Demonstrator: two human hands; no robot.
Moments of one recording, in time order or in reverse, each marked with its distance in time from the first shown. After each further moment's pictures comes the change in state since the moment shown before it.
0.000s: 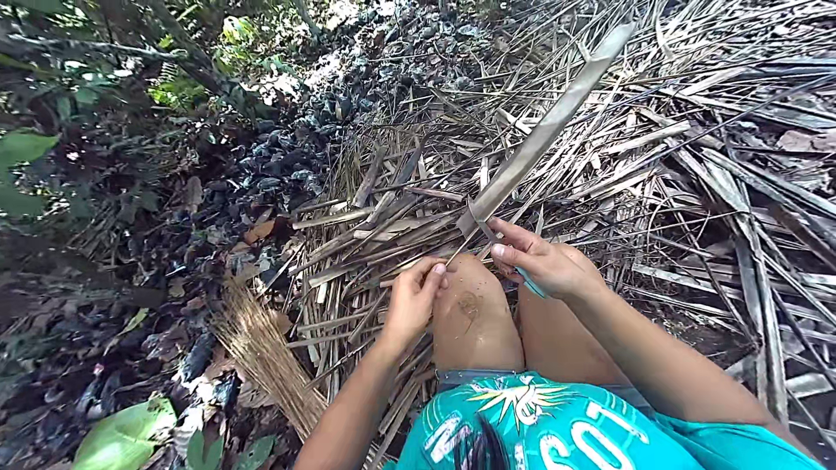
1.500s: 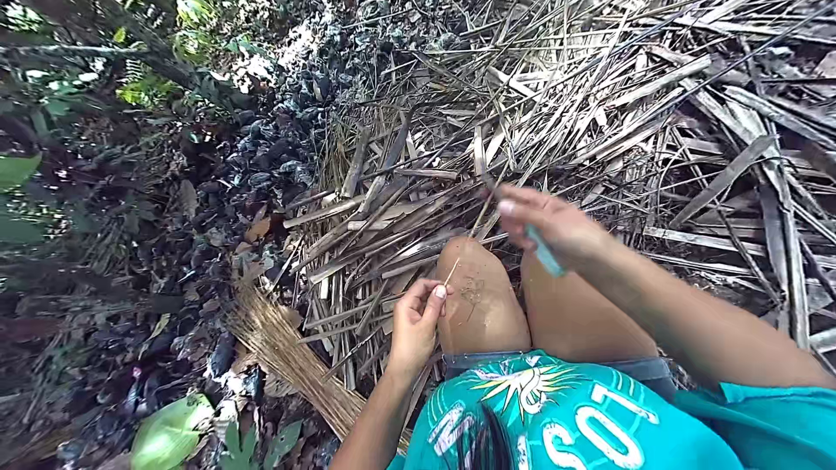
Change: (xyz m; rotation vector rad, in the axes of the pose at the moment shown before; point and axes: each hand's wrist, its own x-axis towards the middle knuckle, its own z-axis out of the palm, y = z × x) left_hand -0.030 -0.023 0.019 -0.224 0.055 -0.033; right_hand 0.008 -0.021 -0.016 0.119 0.137 0.068
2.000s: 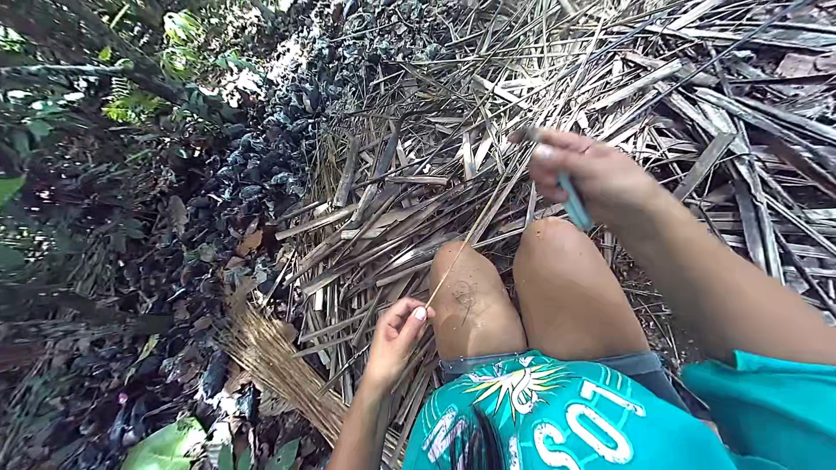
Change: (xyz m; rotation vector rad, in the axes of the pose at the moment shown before) left_hand -0.010 -0.016 -0.036 -0.097 -0.168 -0.042; right_hand 0.003 -0.042 -0.044 -0.118 0.048 -0.183
